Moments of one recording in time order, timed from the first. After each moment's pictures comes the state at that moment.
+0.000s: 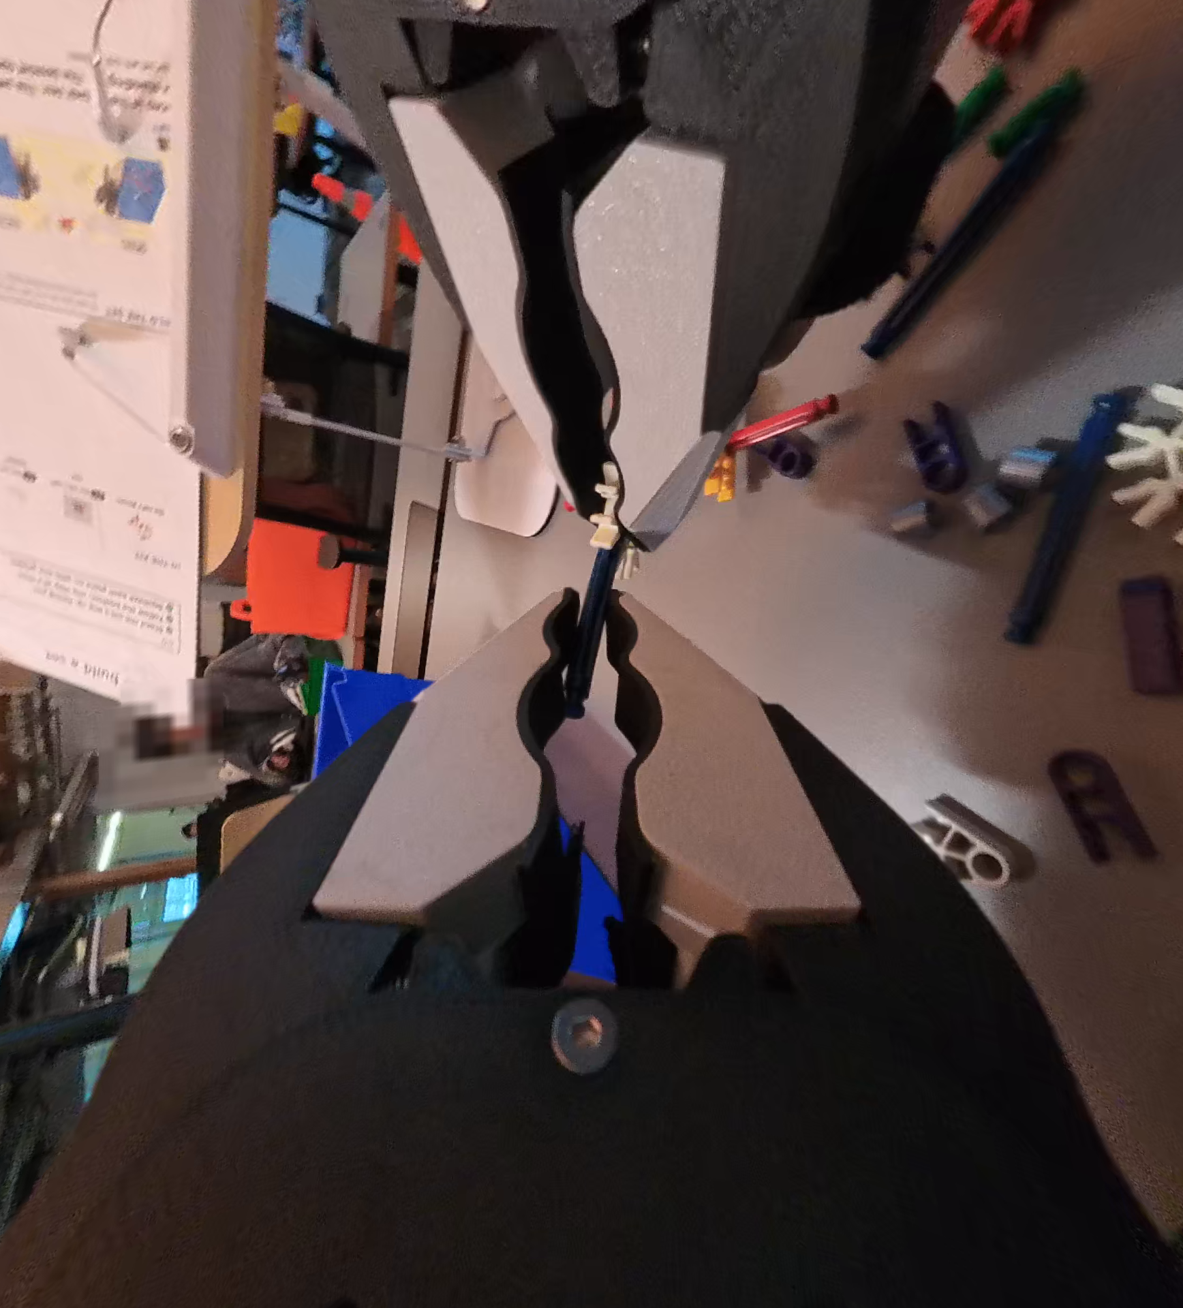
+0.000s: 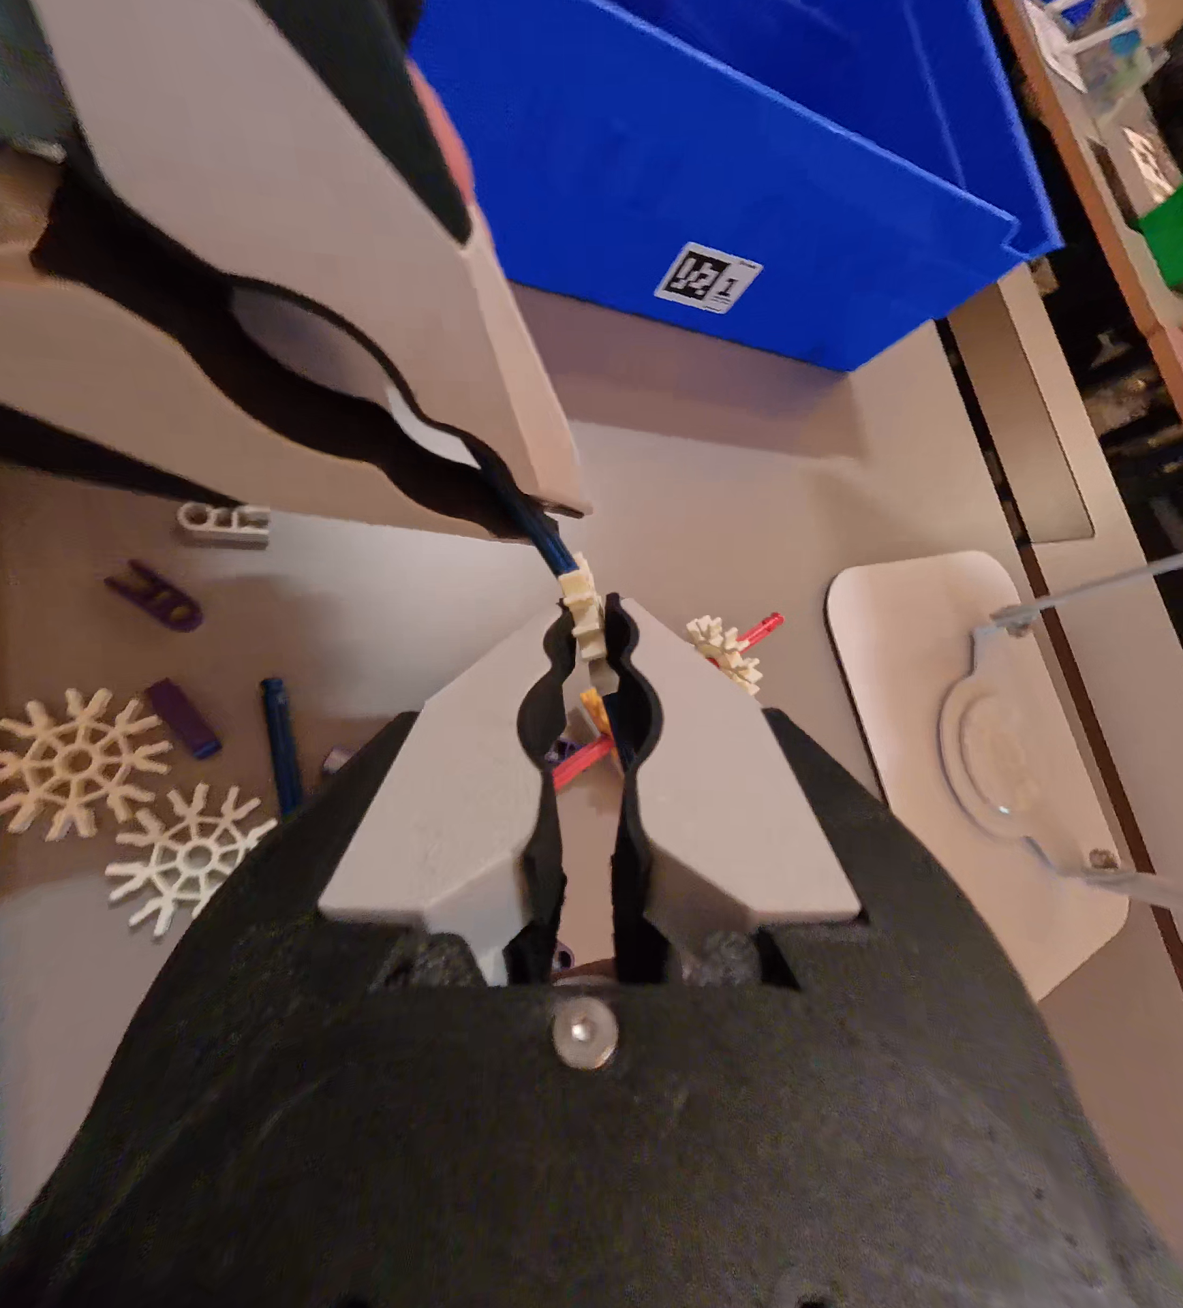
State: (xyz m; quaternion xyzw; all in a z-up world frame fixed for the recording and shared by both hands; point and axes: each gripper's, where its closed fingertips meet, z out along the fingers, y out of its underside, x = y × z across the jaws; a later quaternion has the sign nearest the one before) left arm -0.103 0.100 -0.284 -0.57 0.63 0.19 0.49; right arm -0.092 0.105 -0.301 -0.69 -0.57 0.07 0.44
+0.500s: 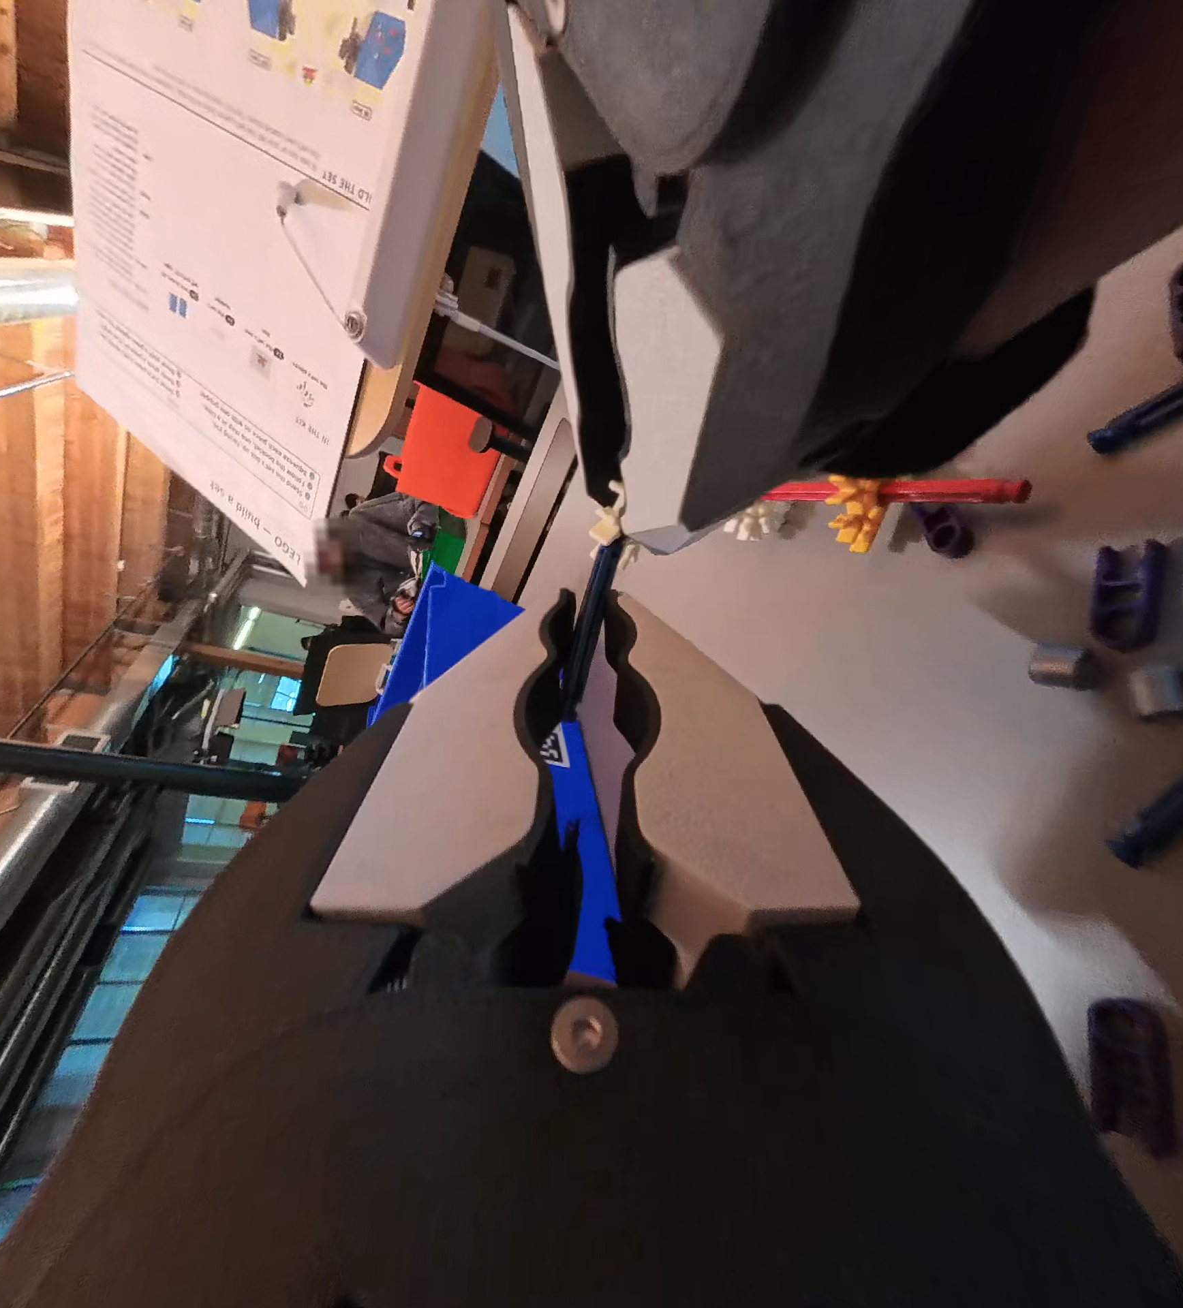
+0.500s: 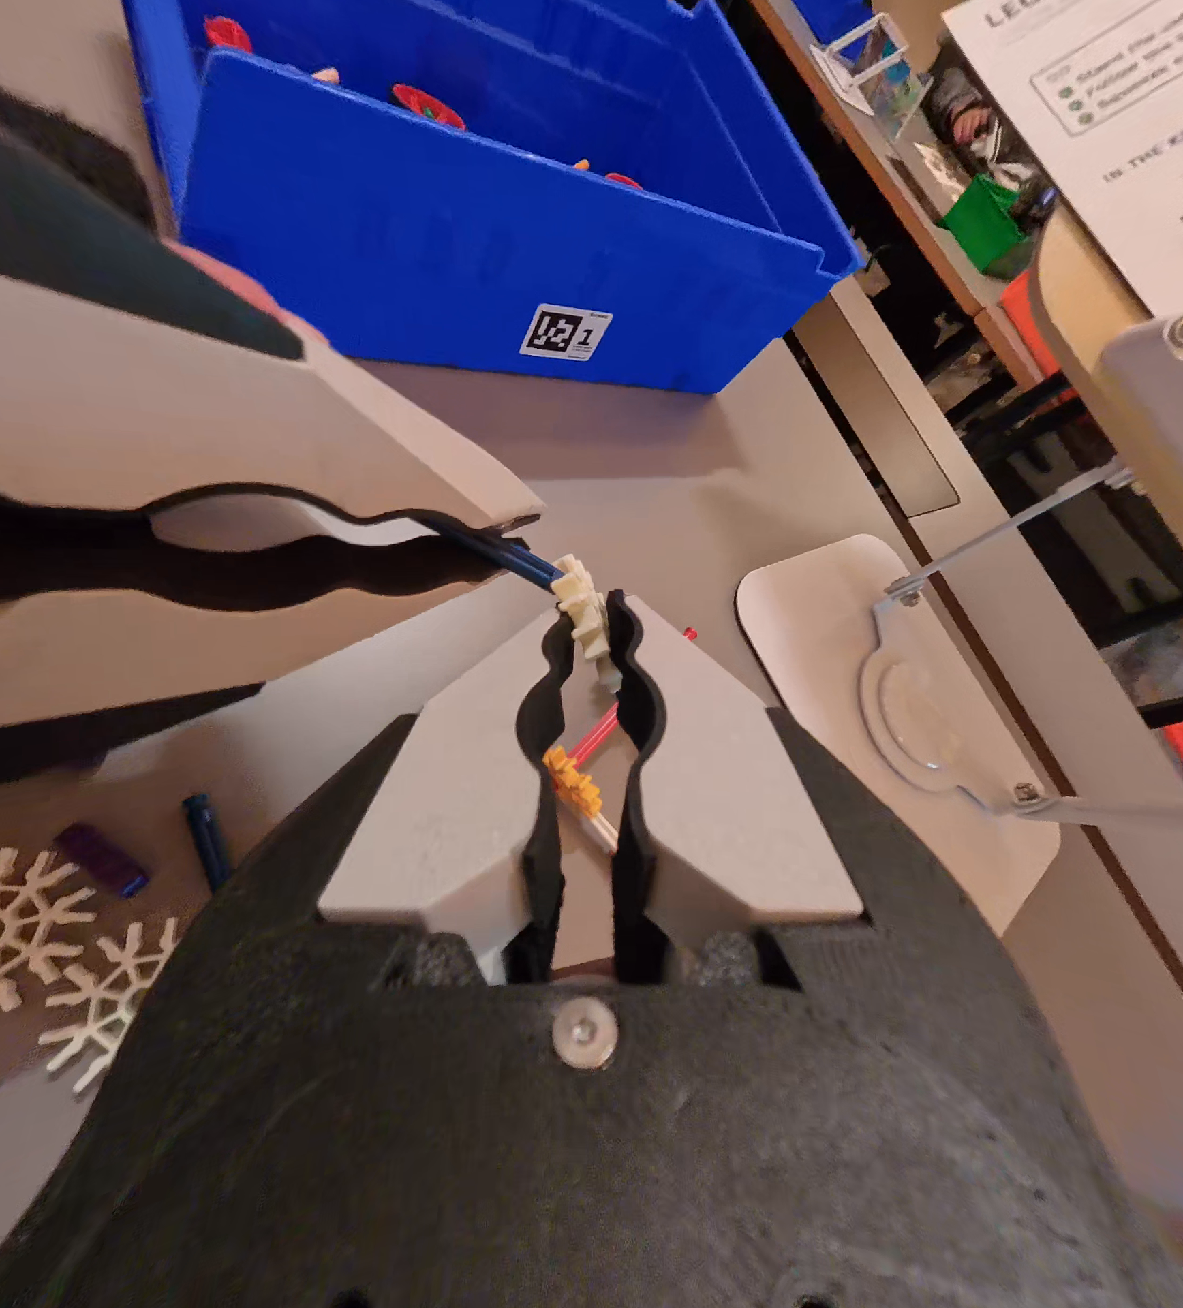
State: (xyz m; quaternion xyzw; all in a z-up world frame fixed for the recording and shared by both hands) left arm -0.106 0.117 -0.267 -0.61 0.48 0.27 0.56; right arm -0.092 0.126 -0.280 -0.71 -0.48 0.05 0.50
